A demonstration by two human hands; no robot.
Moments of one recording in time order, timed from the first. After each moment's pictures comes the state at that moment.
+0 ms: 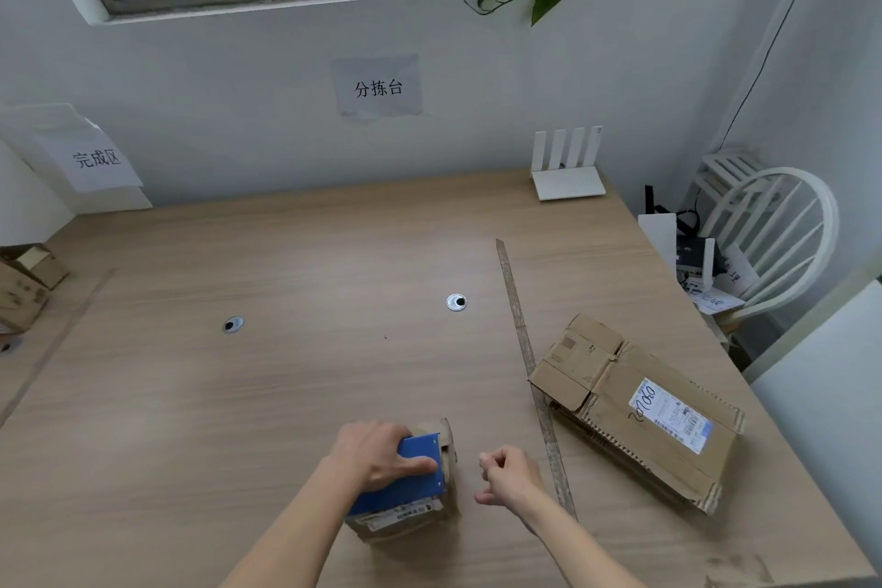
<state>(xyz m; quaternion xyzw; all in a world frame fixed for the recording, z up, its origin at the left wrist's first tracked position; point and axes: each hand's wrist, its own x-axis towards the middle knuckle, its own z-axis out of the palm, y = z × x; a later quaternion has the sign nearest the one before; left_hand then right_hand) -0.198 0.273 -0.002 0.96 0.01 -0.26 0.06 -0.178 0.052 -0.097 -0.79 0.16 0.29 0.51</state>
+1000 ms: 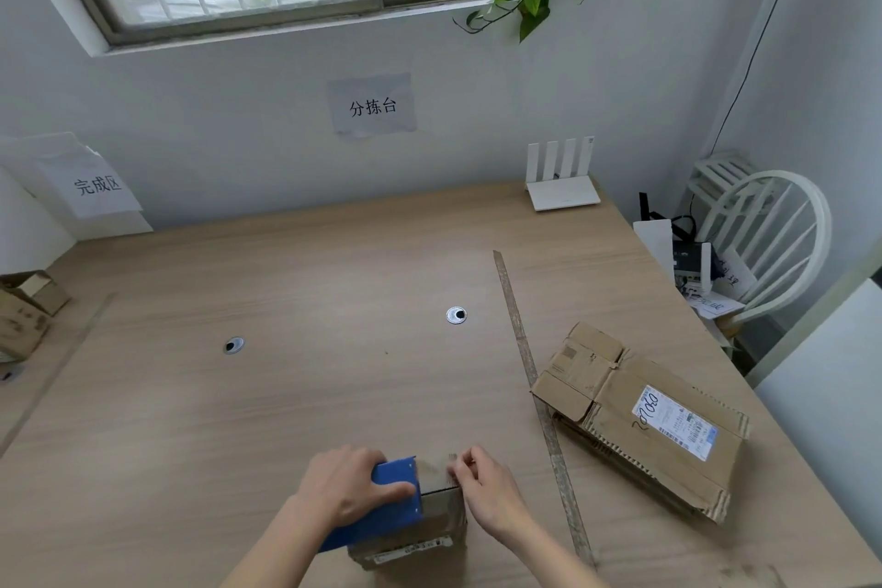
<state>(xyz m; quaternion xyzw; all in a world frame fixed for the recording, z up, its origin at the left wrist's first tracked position) -0.221 0.297 0.010 0.97 0.03 -0.23 0.06 -0.188 0.080 -0.074 -0.85 -0.02 0.25 0.46</state>
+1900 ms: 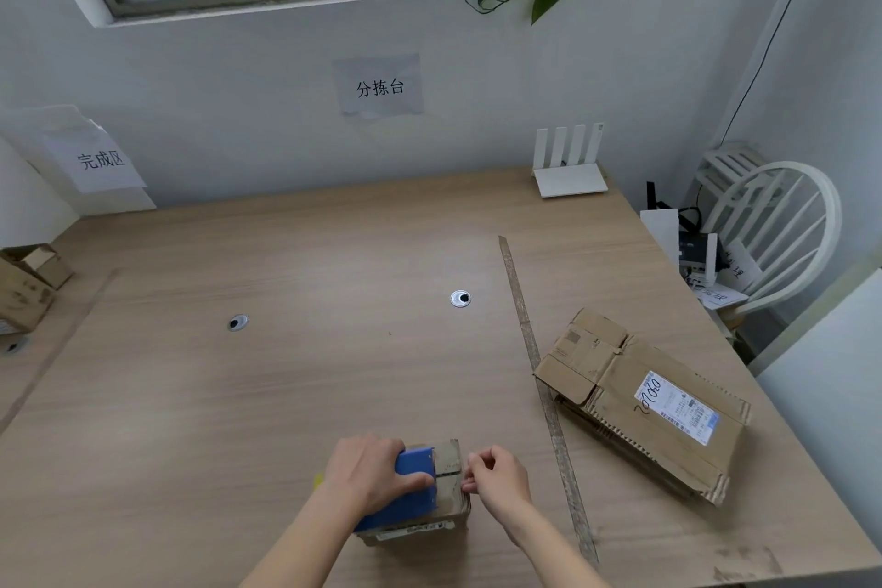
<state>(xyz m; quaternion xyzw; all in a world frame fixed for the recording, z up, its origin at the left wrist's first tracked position) -0.234 0.274 -0.011 0.98 0.02 -0.20 0.00 -0.207 0.080 -0.087 -0.81 0.15 0.24 0.52</state>
